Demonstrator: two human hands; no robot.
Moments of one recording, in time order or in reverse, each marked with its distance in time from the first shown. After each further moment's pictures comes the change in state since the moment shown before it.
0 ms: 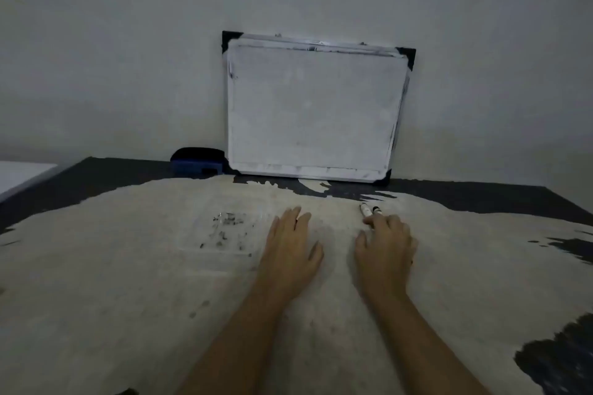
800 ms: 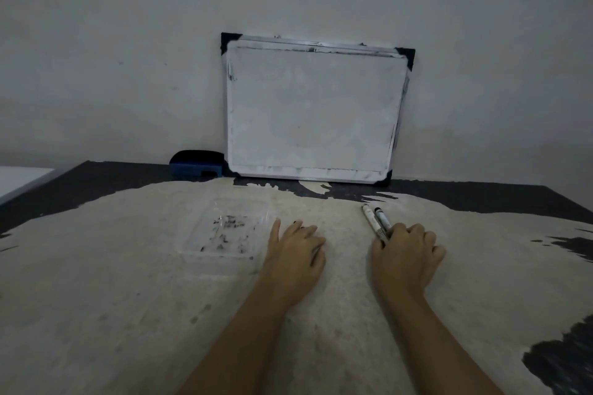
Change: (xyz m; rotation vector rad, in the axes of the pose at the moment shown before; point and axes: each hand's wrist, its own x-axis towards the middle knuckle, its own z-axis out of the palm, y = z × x) left_hand 0.001 -0.004 0.000 0.081 -0.045 0.093; right_hand 0.010 0.011 -0.007 -0.394 -0.003 0.197
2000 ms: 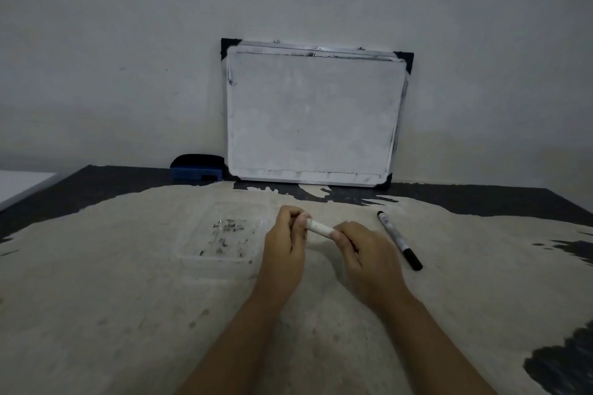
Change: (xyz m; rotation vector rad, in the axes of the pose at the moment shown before) left_hand 0.003 0.013 -0.019 -0.750 0.372 -0.098; right_hand -0.010 -0.010 0.000 0.666 -0.030 -0.713
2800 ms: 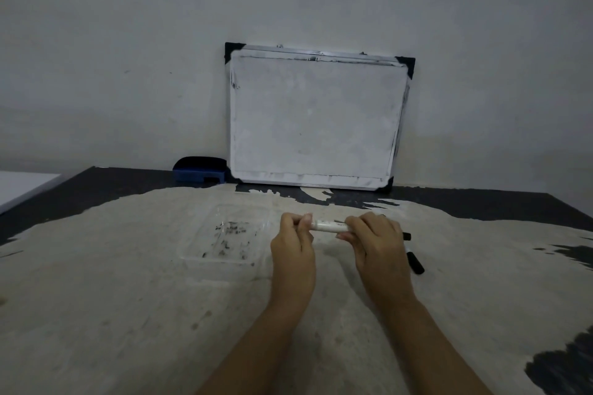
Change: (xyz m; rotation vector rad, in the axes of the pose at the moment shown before) left_hand -0.005 0.010 0.016 -0.031 0.182 -0.109; right_hand 0.005 0.001 -0.006 -0.253 0.222 -0.152
